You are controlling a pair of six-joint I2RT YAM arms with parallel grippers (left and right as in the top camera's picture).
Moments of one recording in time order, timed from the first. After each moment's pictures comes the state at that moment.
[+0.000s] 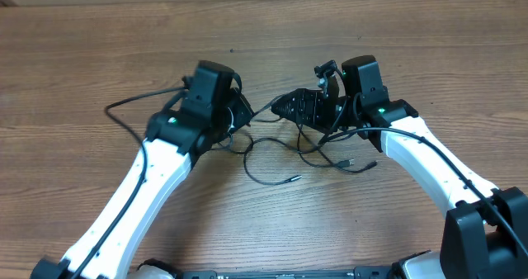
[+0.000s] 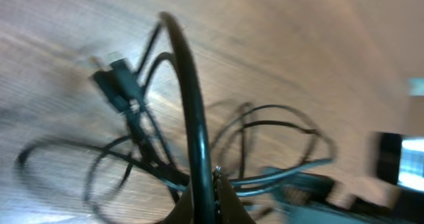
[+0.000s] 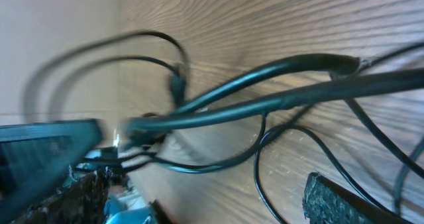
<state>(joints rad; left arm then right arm) -0.41 1.41 1.18 -0.66 0.09 -0.98 0.33 1.61 1.06 -0.31 -0.76 0.61</state>
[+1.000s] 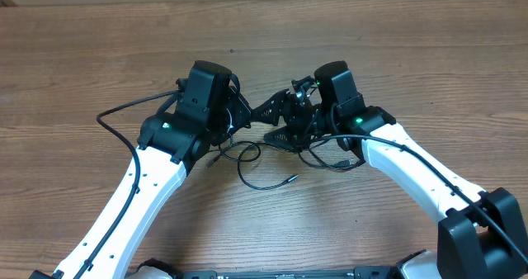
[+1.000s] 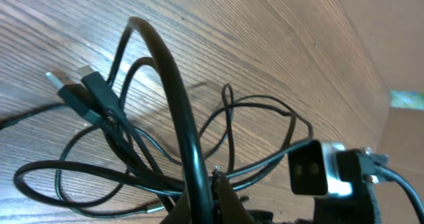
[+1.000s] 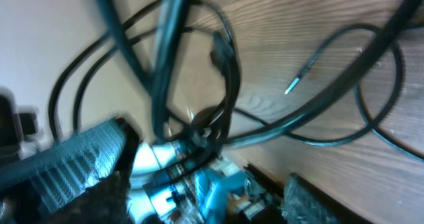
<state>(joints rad) -0.42 1.38 1.20 -0.70 0.10 -1.08 0.47 1.61 1.06 -0.21 -0.85 1.18</state>
